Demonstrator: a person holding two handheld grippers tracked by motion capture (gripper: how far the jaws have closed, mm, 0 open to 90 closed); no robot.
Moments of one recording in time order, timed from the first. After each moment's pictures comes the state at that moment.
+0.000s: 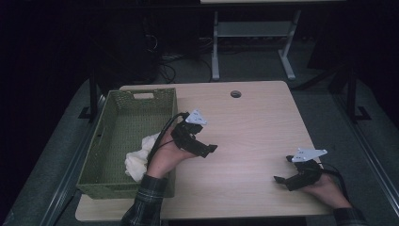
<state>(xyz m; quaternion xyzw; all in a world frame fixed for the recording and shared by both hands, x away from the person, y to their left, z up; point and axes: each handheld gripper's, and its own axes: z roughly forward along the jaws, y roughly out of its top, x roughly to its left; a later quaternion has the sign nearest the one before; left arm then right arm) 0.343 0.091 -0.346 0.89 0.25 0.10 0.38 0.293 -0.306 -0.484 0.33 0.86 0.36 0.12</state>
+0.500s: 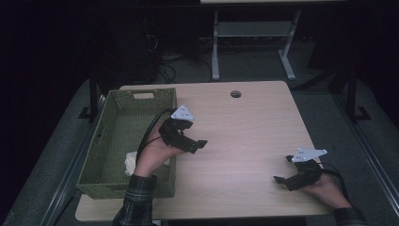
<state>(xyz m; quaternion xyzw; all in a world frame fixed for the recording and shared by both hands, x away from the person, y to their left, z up) 0.344 0.121 -0.332 0.88 0.26 0.11 0.39 0.293 -0.306 -0.484 0.33 0.86 0.36 0.12</state>
